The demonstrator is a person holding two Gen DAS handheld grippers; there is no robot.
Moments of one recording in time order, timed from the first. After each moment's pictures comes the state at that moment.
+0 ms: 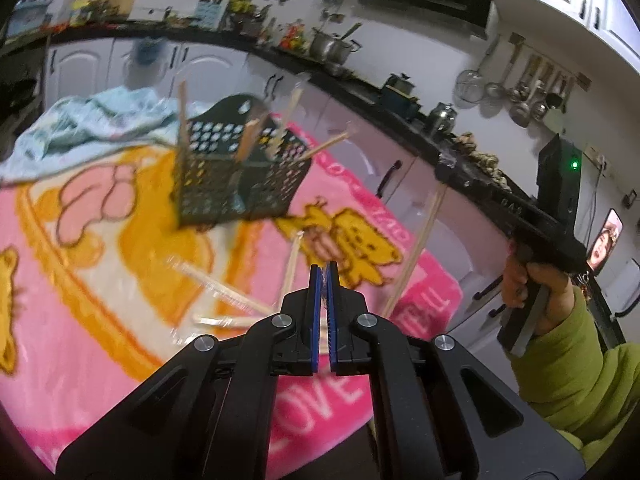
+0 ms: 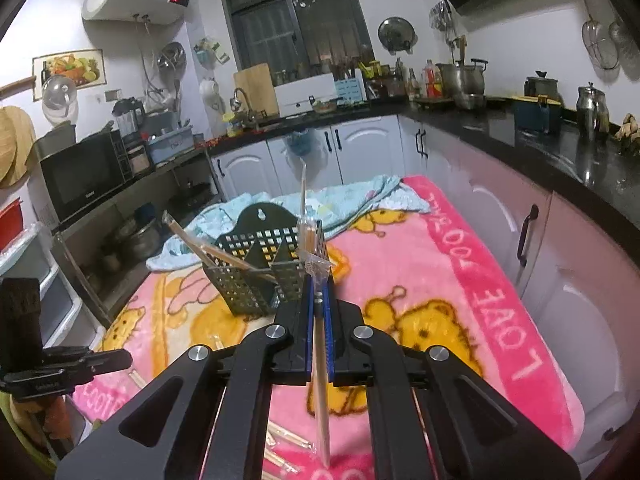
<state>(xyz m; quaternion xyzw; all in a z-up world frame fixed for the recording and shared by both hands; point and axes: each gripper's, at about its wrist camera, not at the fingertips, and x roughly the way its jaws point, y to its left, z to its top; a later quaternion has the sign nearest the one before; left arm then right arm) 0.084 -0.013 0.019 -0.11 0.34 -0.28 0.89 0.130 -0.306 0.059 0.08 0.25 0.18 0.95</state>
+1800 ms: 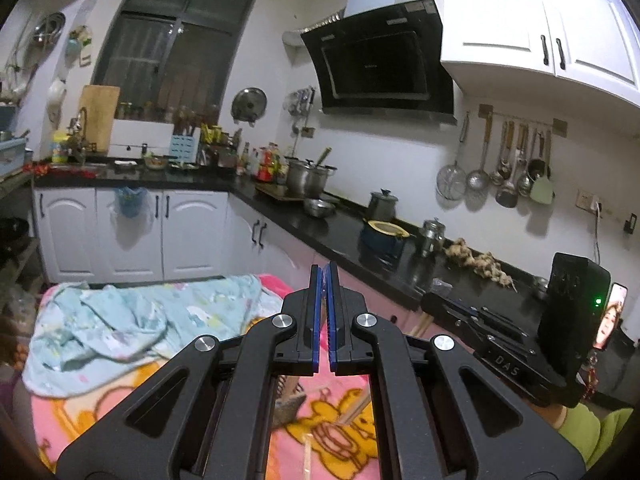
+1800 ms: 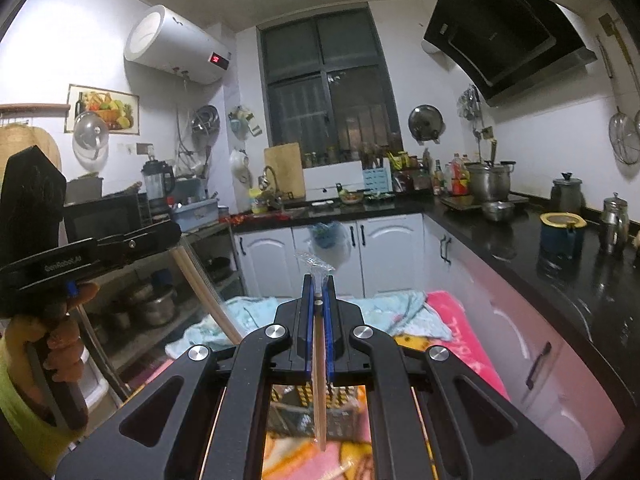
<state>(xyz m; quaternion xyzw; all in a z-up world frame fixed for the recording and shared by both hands) 0.170 -0.028 0.218 -0.06 0.14 -0.27 0.95 0.162 -0.278 0.185 0.06 0.10 0.20 0.97</state>
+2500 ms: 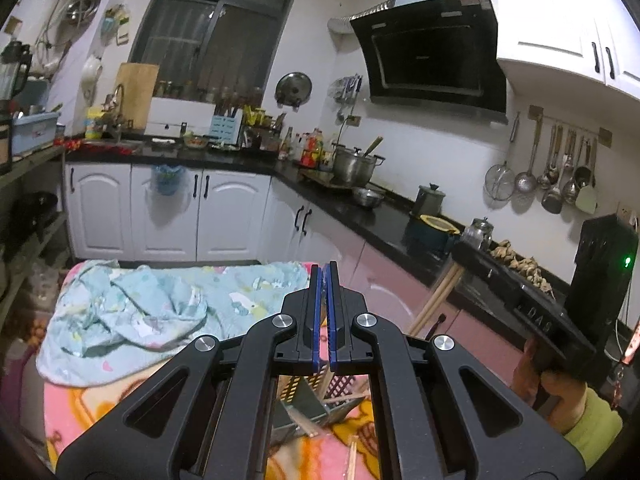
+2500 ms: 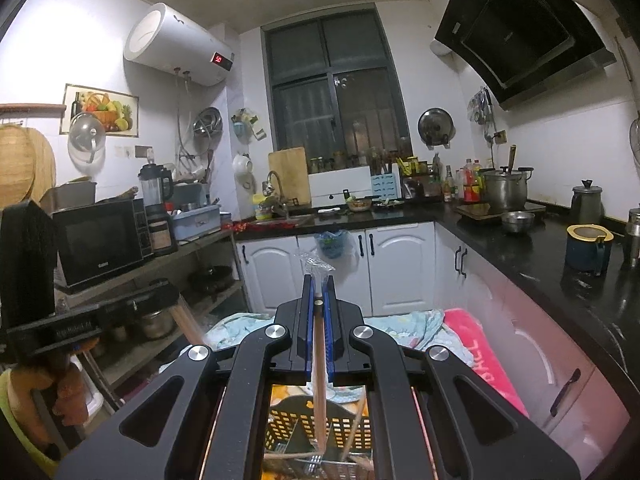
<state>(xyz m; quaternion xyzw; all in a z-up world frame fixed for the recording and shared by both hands) 0.223 0.011 0.183 -0.09 0.18 -0.21 0.96 0.232 -0.237 0.192 0.06 0.09 0.21 0.97</state>
